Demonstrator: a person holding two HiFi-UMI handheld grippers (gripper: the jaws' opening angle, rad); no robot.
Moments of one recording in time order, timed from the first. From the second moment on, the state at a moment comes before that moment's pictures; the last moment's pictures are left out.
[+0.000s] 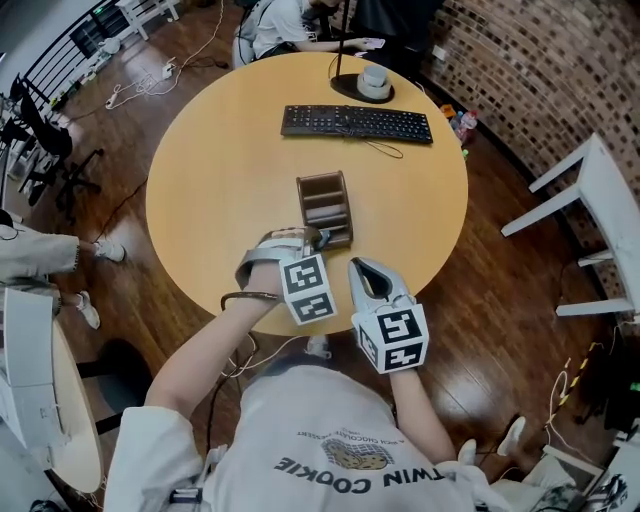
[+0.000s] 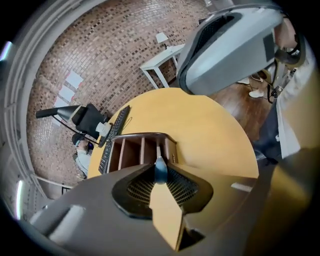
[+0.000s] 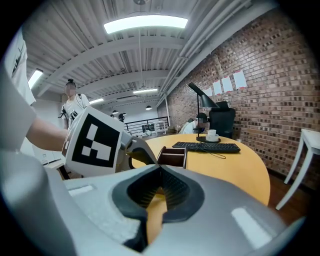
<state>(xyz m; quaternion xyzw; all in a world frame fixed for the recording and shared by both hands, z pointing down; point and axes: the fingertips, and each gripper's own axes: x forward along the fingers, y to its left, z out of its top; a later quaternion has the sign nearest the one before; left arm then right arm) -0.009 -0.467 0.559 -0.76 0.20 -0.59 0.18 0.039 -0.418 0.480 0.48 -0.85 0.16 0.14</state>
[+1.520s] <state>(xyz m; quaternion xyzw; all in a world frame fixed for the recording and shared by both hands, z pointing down) 0.007 -0.440 0.528 -0.80 0.27 -0.51 0.16 0.051 -0.388 0.473 0.46 -0.86 0.16 0.13</state>
